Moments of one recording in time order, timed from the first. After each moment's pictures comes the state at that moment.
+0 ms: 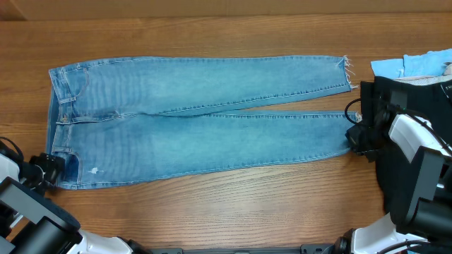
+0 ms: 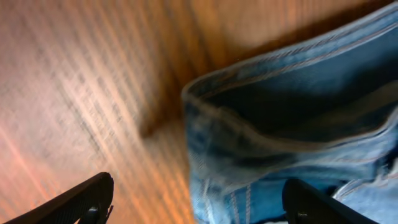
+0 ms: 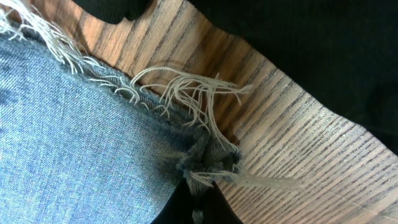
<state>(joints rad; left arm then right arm) 0.89 1.78 1.12 -0.82 0.02 -0.43 -0.31 1.78 1.00 -0.71 -0.10 0.70</state>
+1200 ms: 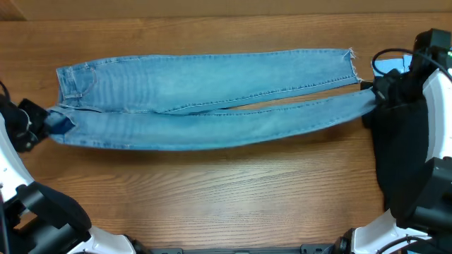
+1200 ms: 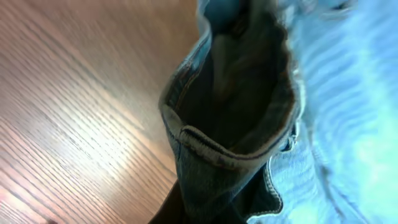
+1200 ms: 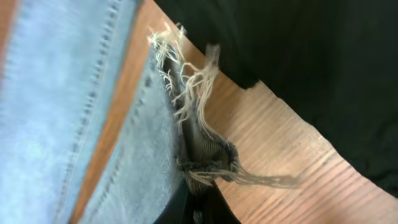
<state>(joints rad) 0.66 1.77 1.71 -1.34 0.11 -0.38 -0.31 1.81 1.68 -1.25 -0.10 0.62</state>
